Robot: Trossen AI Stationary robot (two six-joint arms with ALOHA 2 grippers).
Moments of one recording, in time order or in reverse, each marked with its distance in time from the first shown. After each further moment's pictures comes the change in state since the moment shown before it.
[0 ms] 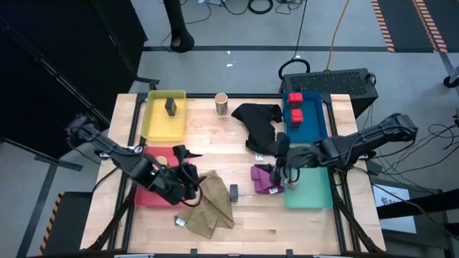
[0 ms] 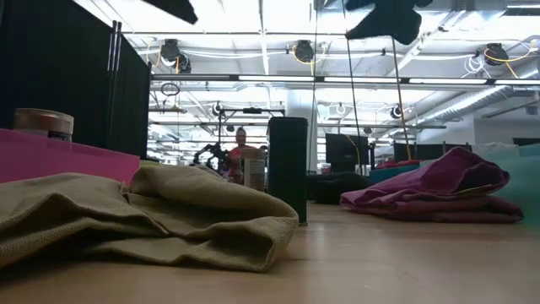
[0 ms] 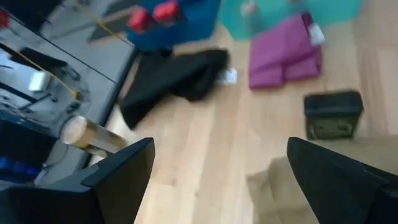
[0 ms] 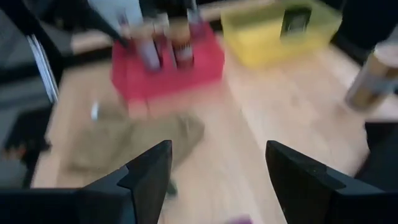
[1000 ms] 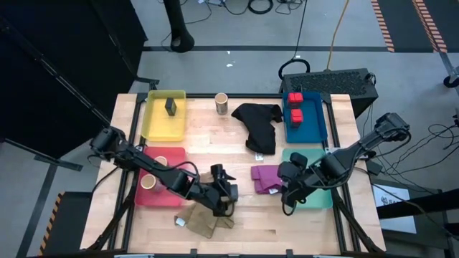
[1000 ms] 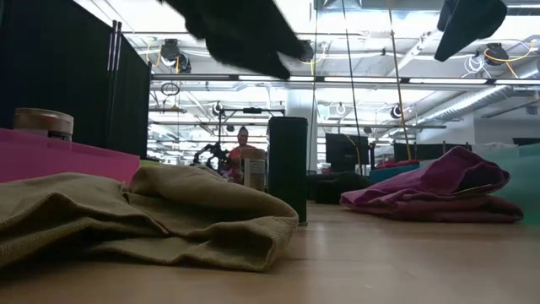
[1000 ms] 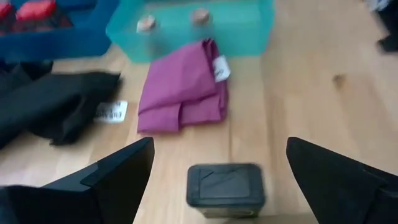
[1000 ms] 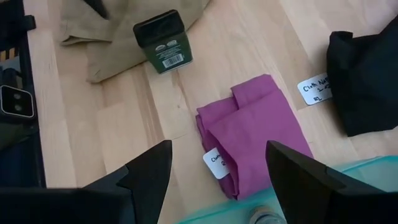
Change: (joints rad) left arm 0.114 0.368 0.001 0.619 0.338 0.097; right arm 0.243 0.121 0.168 -0.590 -0.065 0.413
